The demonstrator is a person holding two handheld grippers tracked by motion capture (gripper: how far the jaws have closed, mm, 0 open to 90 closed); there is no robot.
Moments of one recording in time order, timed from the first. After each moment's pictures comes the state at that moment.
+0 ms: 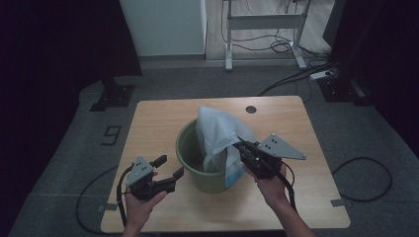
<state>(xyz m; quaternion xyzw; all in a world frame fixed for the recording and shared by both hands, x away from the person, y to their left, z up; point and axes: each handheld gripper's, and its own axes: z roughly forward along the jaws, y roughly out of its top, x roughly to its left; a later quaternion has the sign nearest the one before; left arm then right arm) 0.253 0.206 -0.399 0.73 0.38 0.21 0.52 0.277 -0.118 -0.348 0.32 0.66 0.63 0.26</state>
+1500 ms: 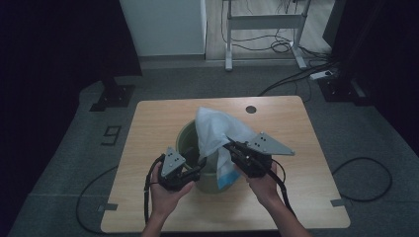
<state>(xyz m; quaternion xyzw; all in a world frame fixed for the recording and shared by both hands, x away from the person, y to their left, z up) 0.271 0.137 -0.388 0.75 0.36 0.24 0.50 0.283 -0.101 -0.349 0.31 0.67 0.63 0.23</state>
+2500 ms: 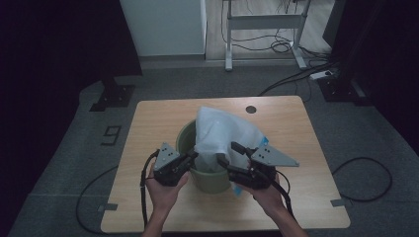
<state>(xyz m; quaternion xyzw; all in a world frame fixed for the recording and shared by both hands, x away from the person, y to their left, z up) 0.281 0.154 -0.382 0.74 0.37 0.22 0.52 0.261 -0.110 -0.365 0.32 0.68 0.63 0.20</state>
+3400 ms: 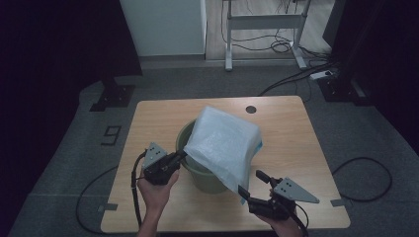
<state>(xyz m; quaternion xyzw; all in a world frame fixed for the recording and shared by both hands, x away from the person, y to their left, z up) 0.284 0.175 -0.387 0.72 0.40 0.22 0.53 0.215 -0.158 -0.442 0.37 0.67 0.61 0.21</state>
